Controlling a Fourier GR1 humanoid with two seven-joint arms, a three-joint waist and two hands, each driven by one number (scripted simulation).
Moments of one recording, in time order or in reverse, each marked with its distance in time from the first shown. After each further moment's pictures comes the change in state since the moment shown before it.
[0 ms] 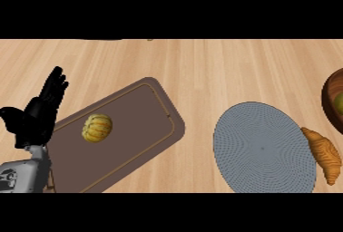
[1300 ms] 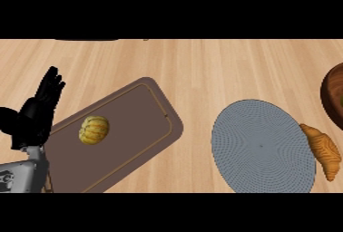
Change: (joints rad) left arm 0.006 -0.002 0.018 -0.012 0.011 0.008 0.007; right arm -0.072 -0.206 -0.343 0.235 -0.448 0.439 0.389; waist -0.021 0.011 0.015
